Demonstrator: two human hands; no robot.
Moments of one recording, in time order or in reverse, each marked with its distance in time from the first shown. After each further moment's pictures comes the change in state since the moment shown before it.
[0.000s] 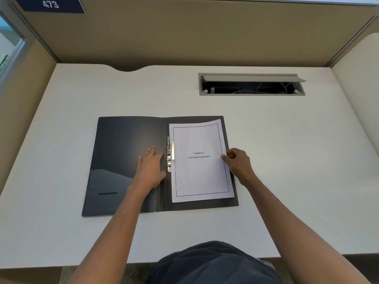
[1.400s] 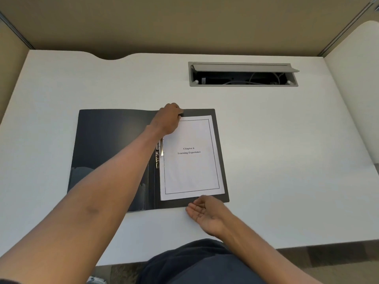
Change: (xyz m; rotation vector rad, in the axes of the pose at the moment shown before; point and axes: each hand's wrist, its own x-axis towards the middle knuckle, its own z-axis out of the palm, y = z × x) left_hand 0.164 0.070 -0.022 0.072 0.068 0.387; right_hand -0.143 -0.011 0.047 0.918 -0.224 0.966
